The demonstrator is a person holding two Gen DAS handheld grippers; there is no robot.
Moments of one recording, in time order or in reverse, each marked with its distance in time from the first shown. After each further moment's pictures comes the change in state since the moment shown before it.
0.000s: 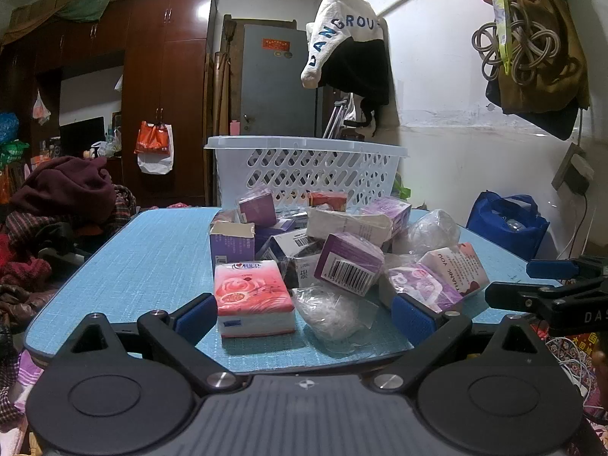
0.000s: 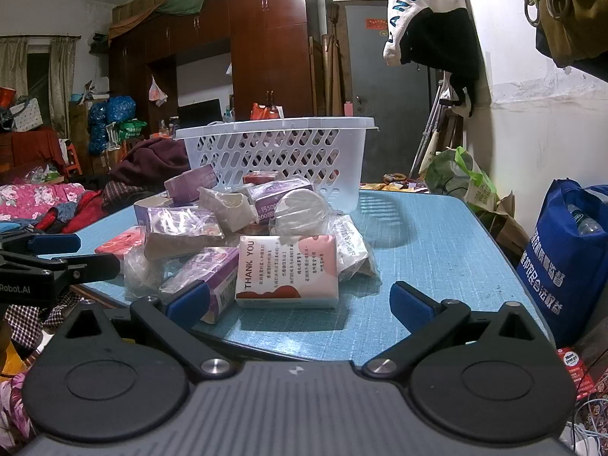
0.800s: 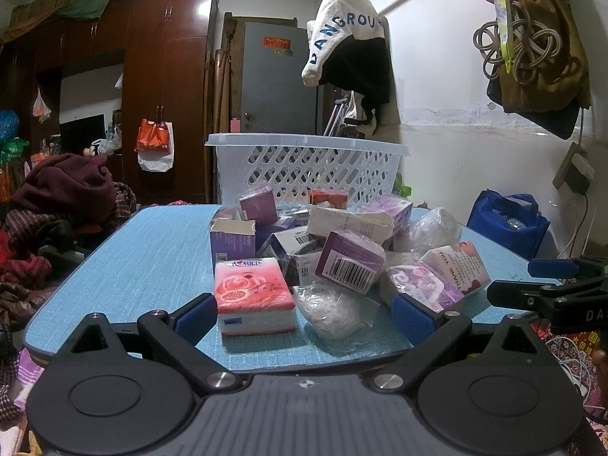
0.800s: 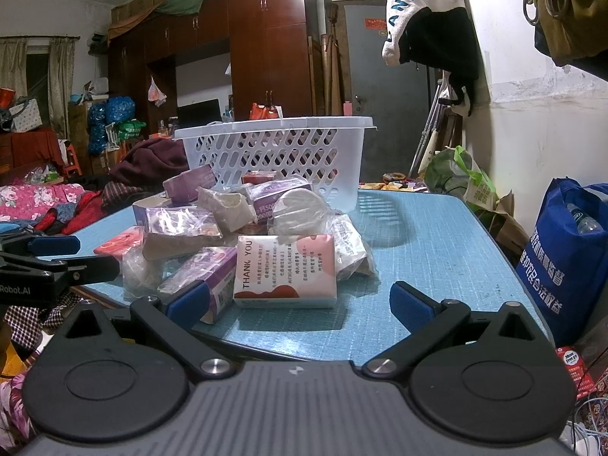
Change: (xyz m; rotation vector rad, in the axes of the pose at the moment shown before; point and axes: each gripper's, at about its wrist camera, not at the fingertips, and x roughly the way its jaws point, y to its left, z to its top) left arm 0.001 0.001 -0.002 -0.003 0.005 0.000; right arm 0.000 0.000 0.000 -0.001 0.001 0.000
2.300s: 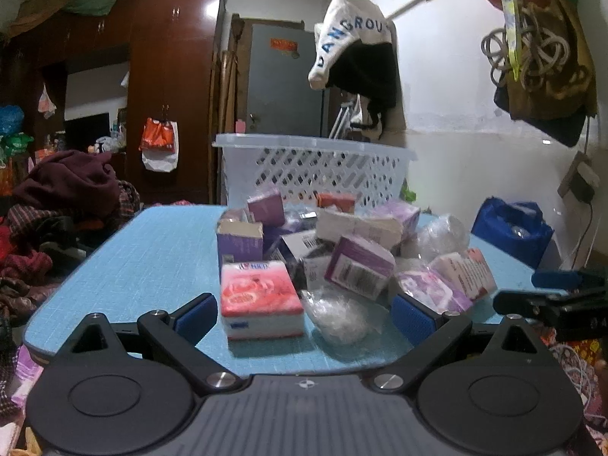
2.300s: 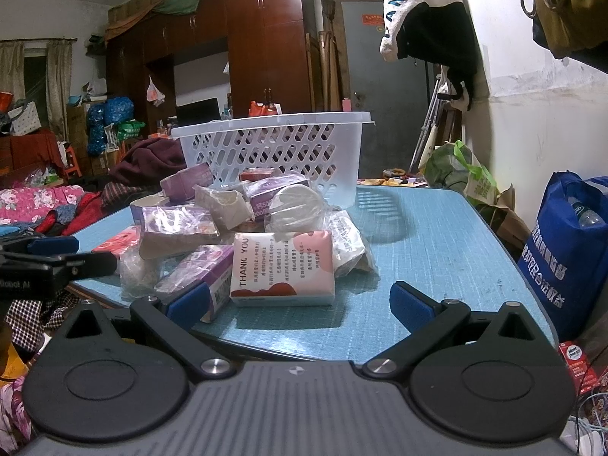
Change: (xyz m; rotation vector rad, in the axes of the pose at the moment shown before) left arm 0.003 0.007 0.003 -0.026 -0.018 0.010; right arm 0.003 -0.003 -0.002 0.016 0.009 0.010
